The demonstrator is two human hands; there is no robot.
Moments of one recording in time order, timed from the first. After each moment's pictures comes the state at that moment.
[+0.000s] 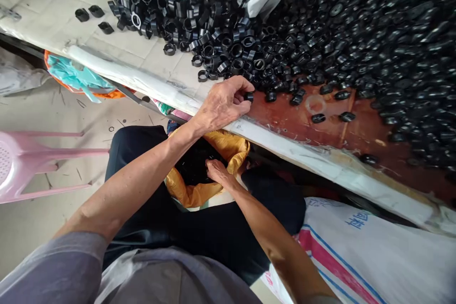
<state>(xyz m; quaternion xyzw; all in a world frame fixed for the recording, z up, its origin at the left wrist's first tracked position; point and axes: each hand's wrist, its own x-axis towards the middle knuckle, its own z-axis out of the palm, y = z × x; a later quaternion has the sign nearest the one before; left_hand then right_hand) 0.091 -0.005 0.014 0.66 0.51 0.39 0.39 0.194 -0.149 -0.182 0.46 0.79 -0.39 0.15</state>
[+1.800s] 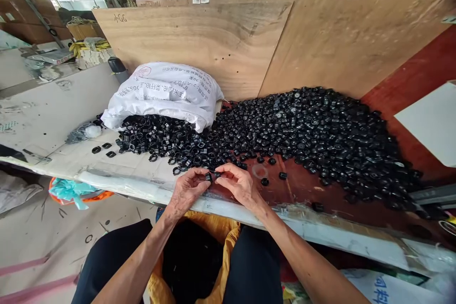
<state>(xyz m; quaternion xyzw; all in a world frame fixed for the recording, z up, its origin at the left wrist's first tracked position) 0.075 -0.008 0.023 0.49 0.43 0.49 0.58 0.275 0.007 0.020 0.44 0.62 -0.48 -0.45</state>
